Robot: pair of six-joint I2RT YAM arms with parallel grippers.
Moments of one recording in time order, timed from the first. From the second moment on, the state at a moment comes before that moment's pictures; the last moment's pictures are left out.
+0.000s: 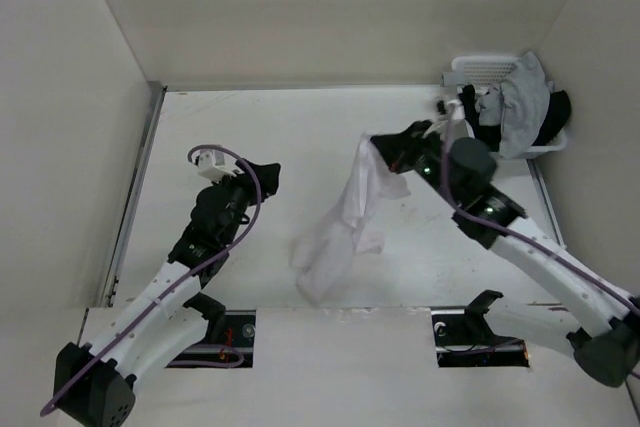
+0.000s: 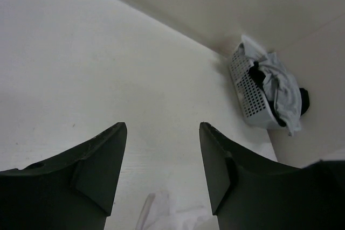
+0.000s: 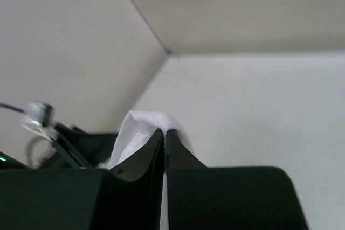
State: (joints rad) left arm -0.49 0.74 0.48 0.21 -0.24 -0.73; right arm 0.66 0.98 1.04 0.05 0.07 0.51
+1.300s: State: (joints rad) left arm -0.49 0.90 0.60 0.20 -0.12 -0.78; right arm 0.83 1.31 1.64 -0.15 0.33 0.29
